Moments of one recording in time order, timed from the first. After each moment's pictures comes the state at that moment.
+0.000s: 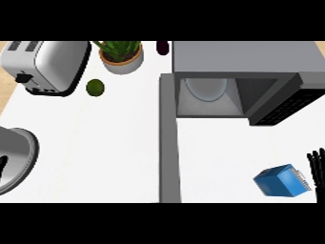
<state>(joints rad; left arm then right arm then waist) 0.47 0.01 0.19 -2.21 0.22 -0.33 -0.11 0.16 -0.18 -0.35 -1.14 0.03 0.28 -0.83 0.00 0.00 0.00</state>
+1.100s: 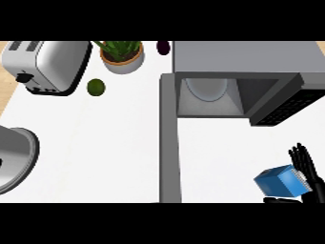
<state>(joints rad) 0.48 0.02 0.24 -2.18 0.25 -0.37 -0.13 -0.07 -0.27 -0.30 -0.63 0.05 0.26 -0.97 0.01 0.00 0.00</state>
